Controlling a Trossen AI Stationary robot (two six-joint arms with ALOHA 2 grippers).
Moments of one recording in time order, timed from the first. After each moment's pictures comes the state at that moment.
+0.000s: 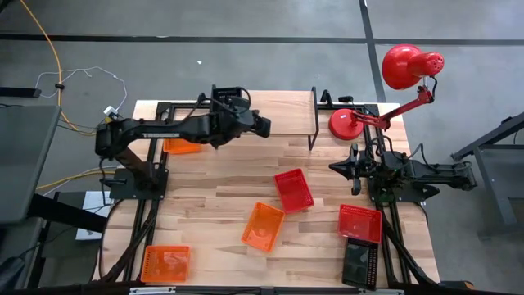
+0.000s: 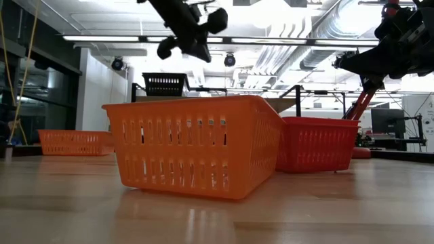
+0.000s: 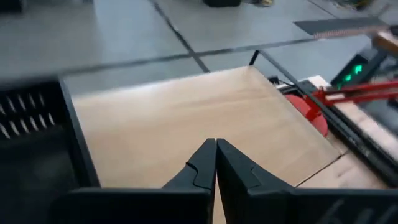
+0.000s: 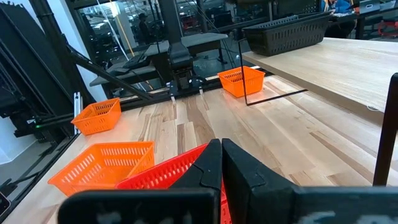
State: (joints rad) left arm 0.31 1.58 1.29 -0.31 -0.66 -0.67; right arm -0.01 0.01 0.05 -0.09 0.09 0.20
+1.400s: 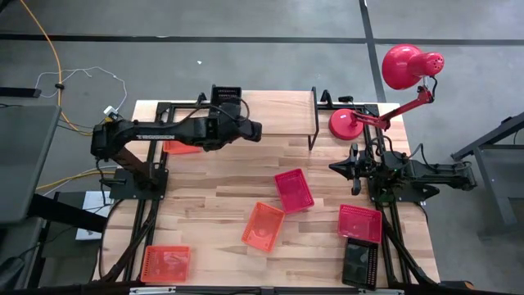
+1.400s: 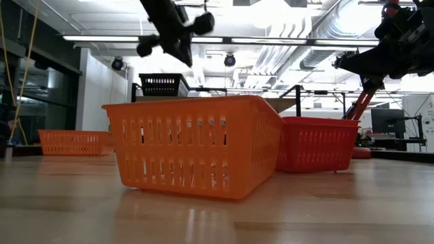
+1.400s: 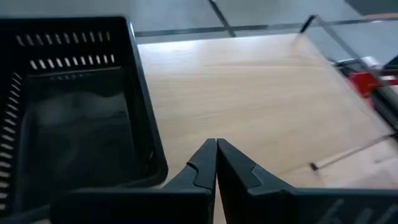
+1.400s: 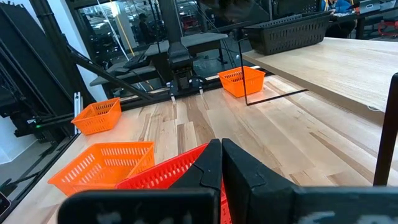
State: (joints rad) left arm 0.27 1.53 1.29 -0.61 -0.72 -0.89; right arm -0.01 0.01 0.05 -0.09 0.09 0.20
